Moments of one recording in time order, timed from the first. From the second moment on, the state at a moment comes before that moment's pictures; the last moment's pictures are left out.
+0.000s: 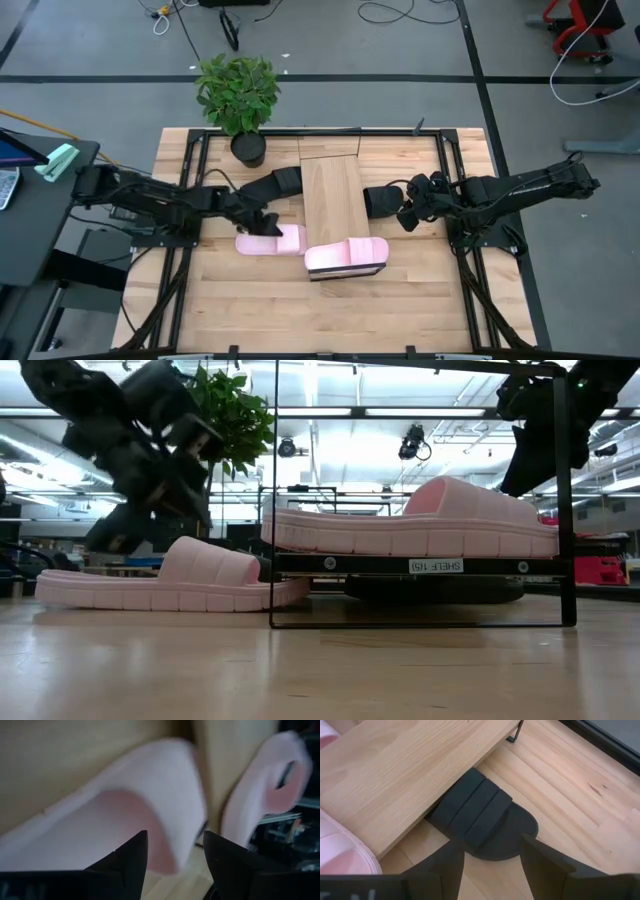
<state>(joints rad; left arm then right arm) 0.03 1.24 0.44 0.05 0.24 -1.35 0.15 0.92 0.72 -0.88 0.52 0.81</state>
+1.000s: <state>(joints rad) -0.06 1.35 0.45 0.07 0.16 -1.30 0.15 0.92 0.72 -0.88 0.54 0.84</state>
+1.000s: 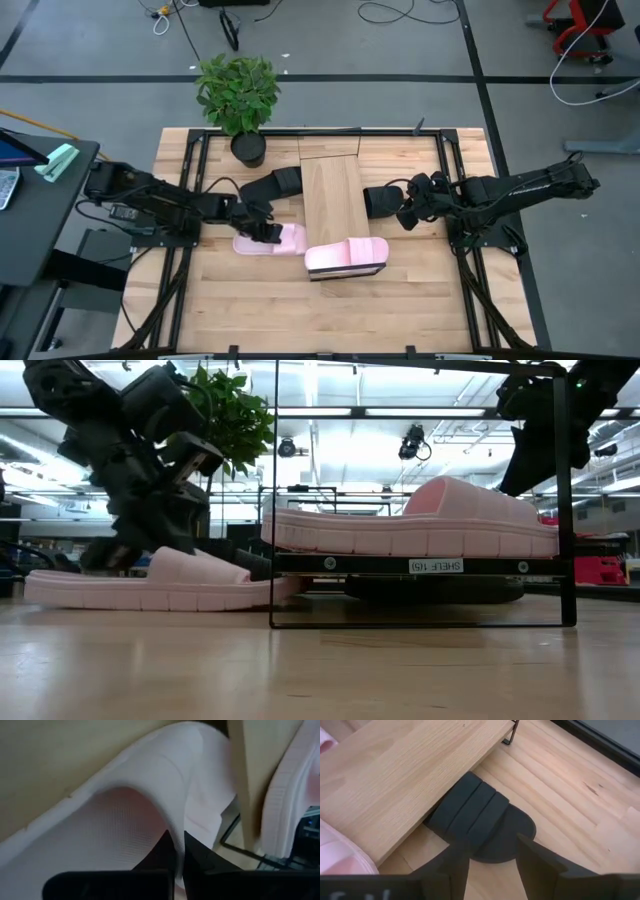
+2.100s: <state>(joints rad) -0.03 0.94 0.54 -0.06 -0.12 -1.30 0.15 0.92 0.72 -0.88 0.59 0.83</state>
